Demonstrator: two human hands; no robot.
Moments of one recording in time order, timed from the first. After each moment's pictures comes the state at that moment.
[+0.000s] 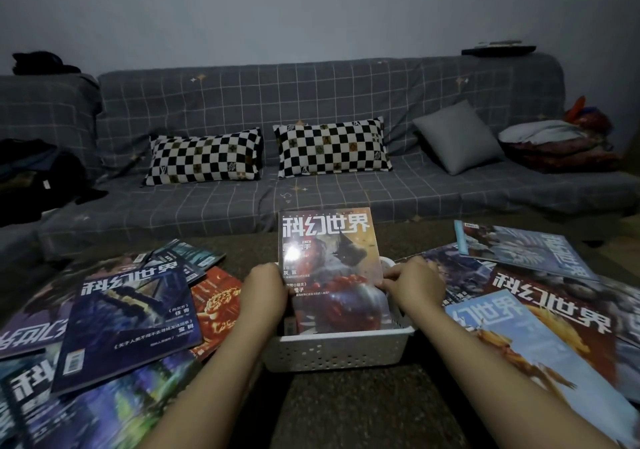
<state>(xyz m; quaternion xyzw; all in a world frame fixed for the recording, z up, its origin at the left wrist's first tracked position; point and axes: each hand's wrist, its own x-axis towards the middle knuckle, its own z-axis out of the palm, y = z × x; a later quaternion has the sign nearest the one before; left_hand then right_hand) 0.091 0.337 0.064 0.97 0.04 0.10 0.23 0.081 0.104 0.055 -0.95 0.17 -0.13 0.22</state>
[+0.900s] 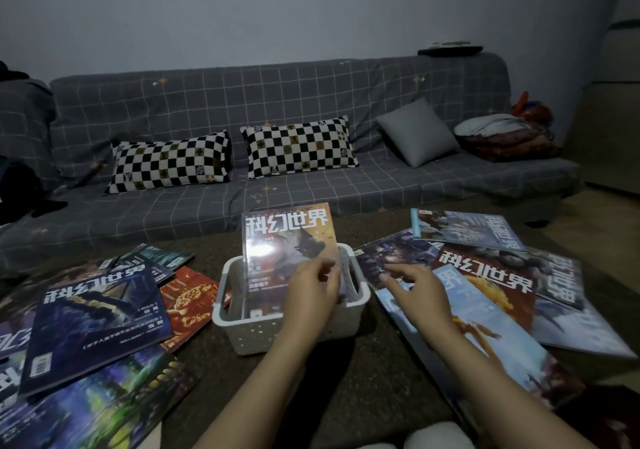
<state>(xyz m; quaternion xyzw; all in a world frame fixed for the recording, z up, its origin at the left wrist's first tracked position) 0.016 0.228 0.065 0.87 -0.12 0.17 0.44 -0.008 0.043 0.042 -0.88 0.09 -0.21 0.42</state>
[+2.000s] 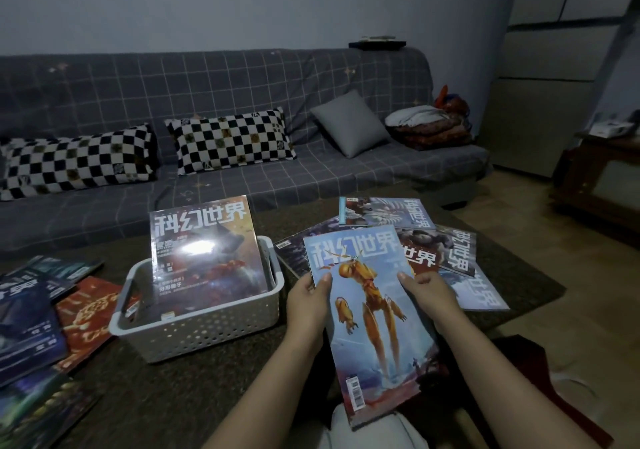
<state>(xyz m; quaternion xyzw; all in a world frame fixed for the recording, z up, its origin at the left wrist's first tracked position) -0.036 0.104 0.042 0.67 0.02 -0.11 0.73 -0.069 -0.095 0.023 -0.78 0.33 -0.12 0.52</state>
